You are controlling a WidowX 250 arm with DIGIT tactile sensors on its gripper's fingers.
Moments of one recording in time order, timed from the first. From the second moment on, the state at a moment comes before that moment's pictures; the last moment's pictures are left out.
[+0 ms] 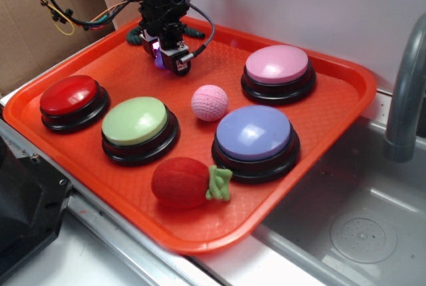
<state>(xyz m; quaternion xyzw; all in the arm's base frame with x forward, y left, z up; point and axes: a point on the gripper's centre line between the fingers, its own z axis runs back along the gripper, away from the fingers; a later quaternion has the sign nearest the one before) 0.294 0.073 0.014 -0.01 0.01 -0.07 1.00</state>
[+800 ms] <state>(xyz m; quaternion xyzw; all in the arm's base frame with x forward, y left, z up) 0.229 0.036 0.139 0.06 0.04 0.04 1.00</state>
